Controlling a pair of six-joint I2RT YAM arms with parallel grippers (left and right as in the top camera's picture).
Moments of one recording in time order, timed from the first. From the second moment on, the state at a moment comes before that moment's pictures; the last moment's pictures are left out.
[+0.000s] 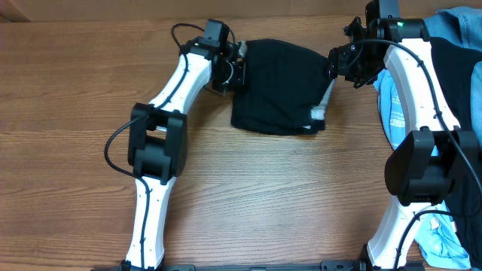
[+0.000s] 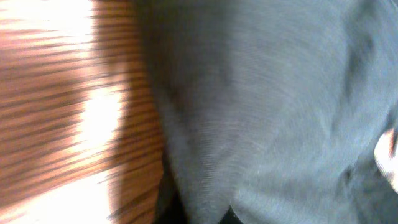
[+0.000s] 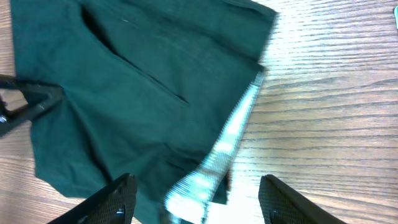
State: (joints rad) left arm -0.27 2.49 2.11 -0.82 0.49 -0.34; right arm 0.00 2.11 1.98 -1.18 -0.27 0.10
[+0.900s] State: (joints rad) left arm 0.41 2.46 2.11 -1.17 0.22 -1.62; right arm 0.00 2.11 1.98 -1.14 -0.27 0.10
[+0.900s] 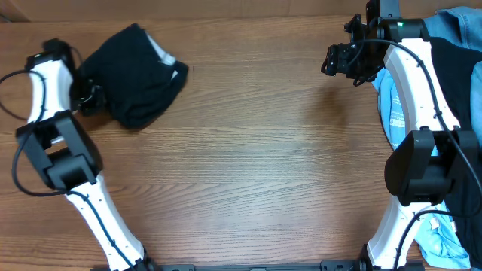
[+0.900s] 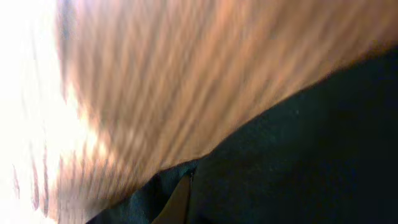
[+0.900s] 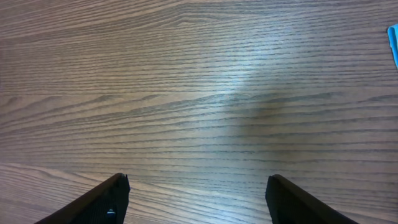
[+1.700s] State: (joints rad) left arm 0.39 2.07 2.11 -1.06 0.14 -0.04; right arm 0.00 2.11 1.98 -1.11 -0.31 0.12
